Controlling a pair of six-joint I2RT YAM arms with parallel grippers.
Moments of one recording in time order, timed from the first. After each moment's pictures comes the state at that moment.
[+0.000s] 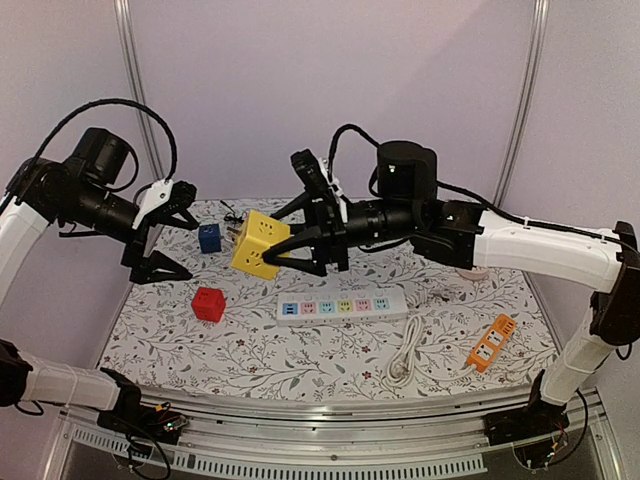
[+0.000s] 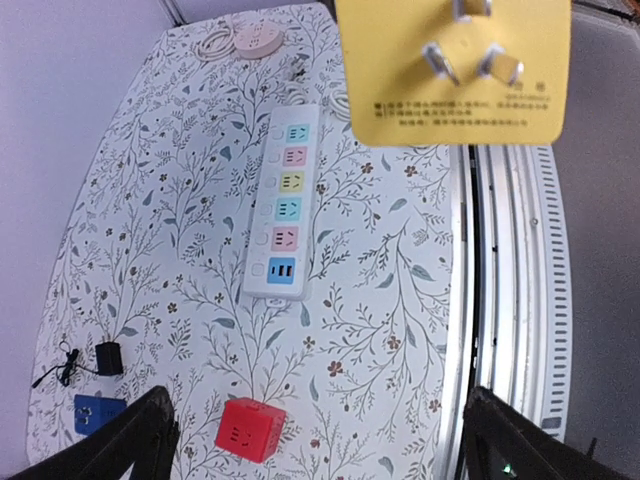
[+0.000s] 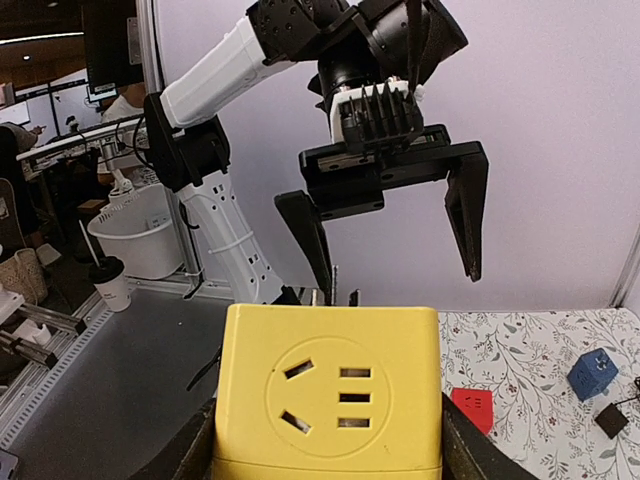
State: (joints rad) left arm -0.40 1.15 1.52 -1.33 0.61 0.91; right arm 1.05 1.65 1.45 0.15 -0.69 0.02
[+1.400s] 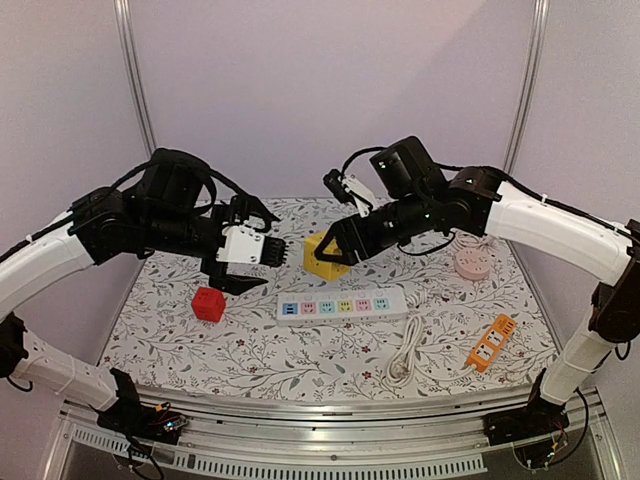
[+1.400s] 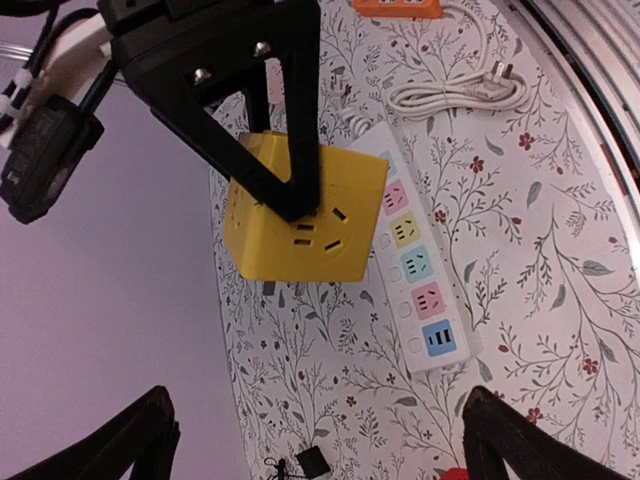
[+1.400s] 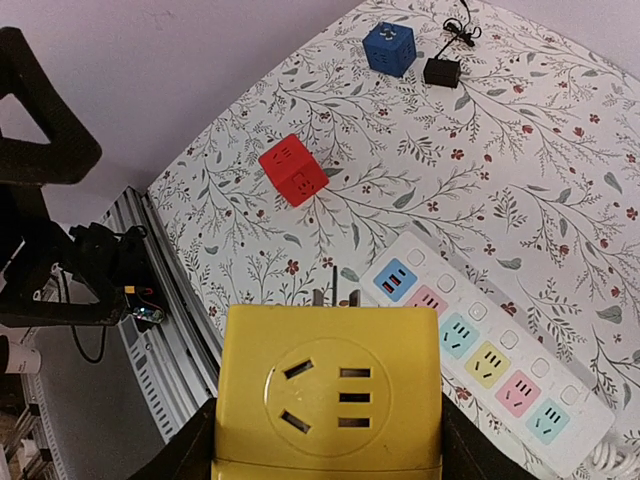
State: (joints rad) left arm -0.91 1.21 1.31 -0.73 0.07 1.11; right arm 0.95 1.65 1.62 -0.65 -0.21 0.32
